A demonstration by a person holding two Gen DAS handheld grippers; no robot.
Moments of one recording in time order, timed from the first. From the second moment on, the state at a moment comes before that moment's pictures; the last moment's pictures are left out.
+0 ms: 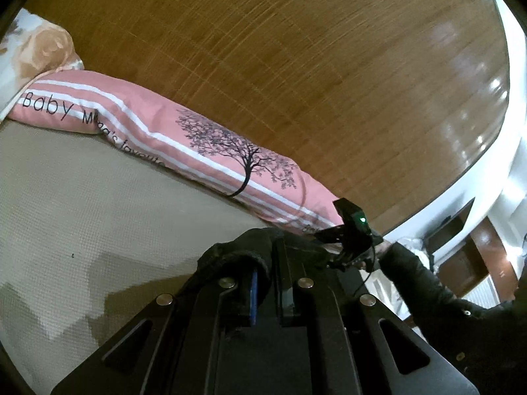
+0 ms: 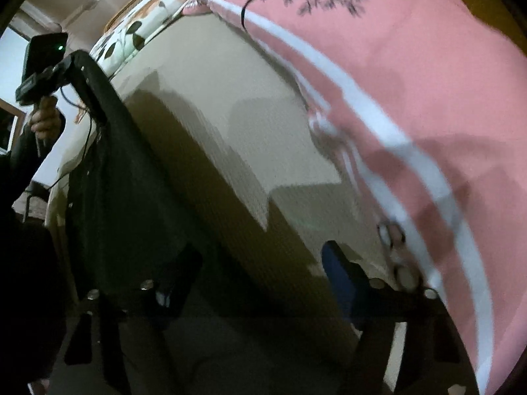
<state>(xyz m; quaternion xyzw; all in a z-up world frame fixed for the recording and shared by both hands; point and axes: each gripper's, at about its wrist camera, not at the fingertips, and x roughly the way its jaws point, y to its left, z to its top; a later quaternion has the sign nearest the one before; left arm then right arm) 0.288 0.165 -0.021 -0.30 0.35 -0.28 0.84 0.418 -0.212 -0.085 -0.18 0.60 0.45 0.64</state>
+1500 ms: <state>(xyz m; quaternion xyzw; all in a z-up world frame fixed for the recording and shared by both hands) 0.066 0.124 -0.054 -0.07 0.49 -0.27 0.82 0.058 -0.294 -0.062 -0.08 0.53 0.16 0.83</state>
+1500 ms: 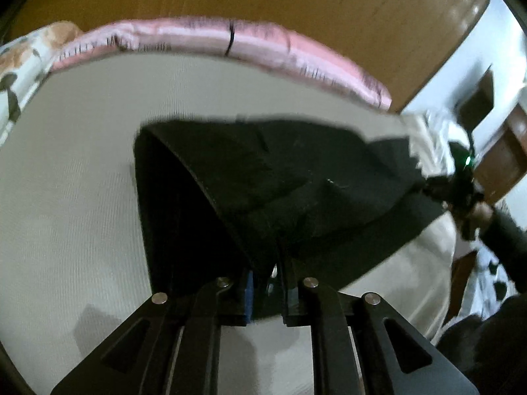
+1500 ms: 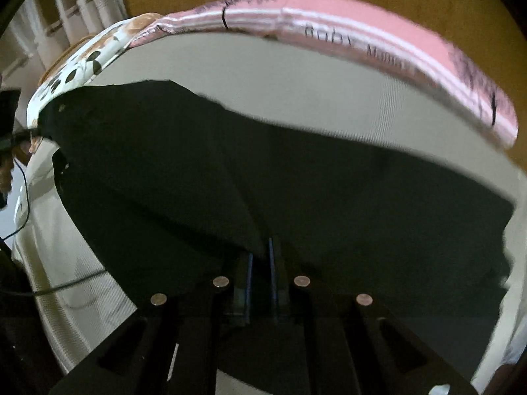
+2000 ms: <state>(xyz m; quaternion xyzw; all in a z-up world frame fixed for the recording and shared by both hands) 0.016 0.152 -0.041 -0.12 0.50 -0.22 0.83 -0.008 -0.286 -0.043 -0.01 0.52 0.08 0.85</state>
